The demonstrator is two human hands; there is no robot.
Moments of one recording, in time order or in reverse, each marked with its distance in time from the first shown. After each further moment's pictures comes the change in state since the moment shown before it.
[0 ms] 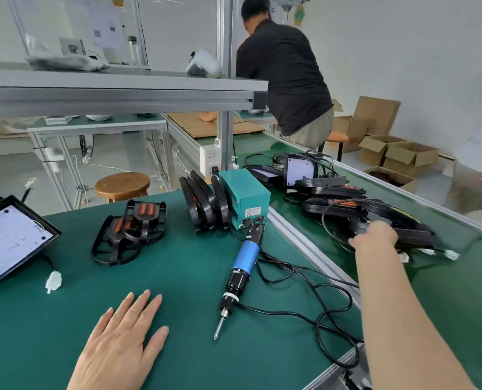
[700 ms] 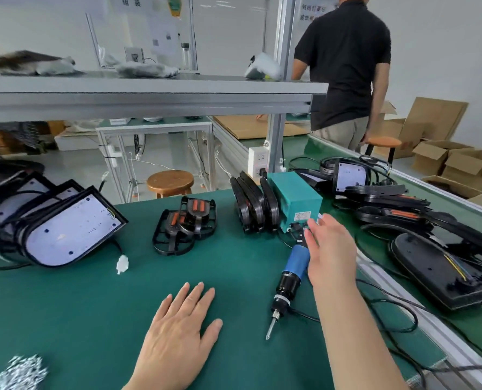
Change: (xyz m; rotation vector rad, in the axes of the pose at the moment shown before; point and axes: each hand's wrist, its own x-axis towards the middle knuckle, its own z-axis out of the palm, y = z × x) left_hand -0.004 -0.002 0.004 -0.116 0.077 0.039; right_hand -0.196 -0.045 0.063 0.797 -0.550 -0.288
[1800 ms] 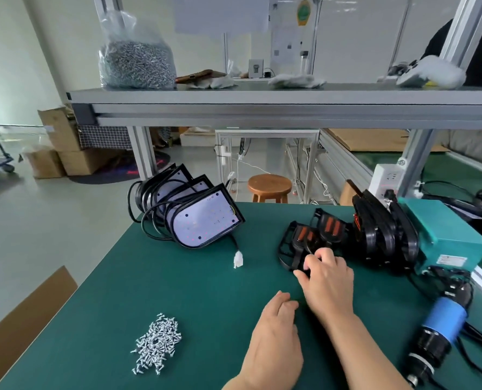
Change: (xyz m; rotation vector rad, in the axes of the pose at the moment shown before) left_hand -0.002 -0.019 -0.004 -0.481 0.208 -0.152; right_hand -0.034 0.101 0.165 -1.198 -0.398 -0.673
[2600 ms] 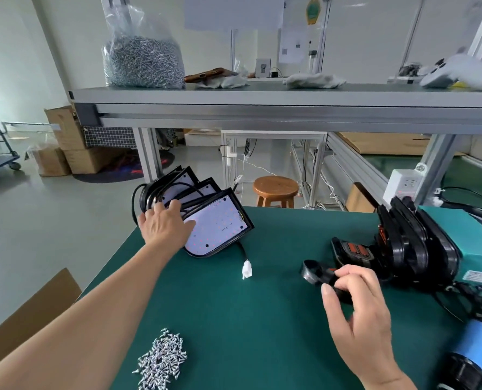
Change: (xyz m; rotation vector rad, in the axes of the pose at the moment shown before) left_hand 0.154 -0.141 -0.202 0.653 0.336 -0.531; right_hand -0.039 -0.009 -0.040 0.663 0.369 -0.206
